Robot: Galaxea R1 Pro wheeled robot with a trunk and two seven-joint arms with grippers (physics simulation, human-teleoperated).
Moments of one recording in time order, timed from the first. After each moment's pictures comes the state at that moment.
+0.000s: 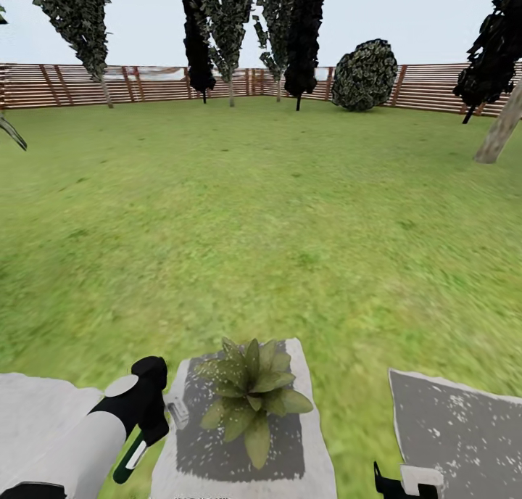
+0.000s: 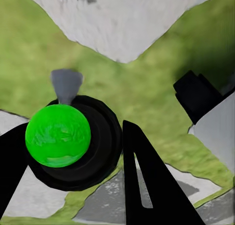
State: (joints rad) left arm -0.71 0.05 -0.09 -0.59 -1.32 0.75 -1.21; right arm -0.39 -0.11 -0.13 -0.06 0.11 -0.62 -0.14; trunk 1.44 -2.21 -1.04
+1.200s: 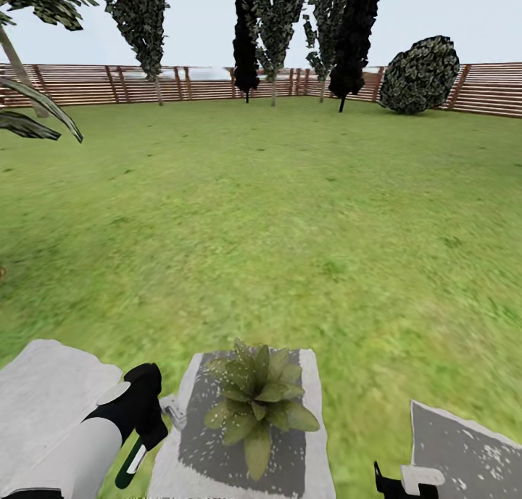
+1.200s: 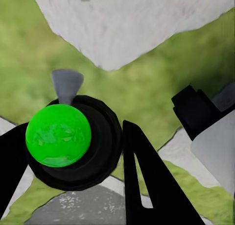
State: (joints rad) left arm -0.69 0.05 -0.01 -0.56 -1.25 0.74 -1.09; right arm -0.39 -0.11 -0.13 -0.07 0.11 -0.62 -0.14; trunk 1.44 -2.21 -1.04
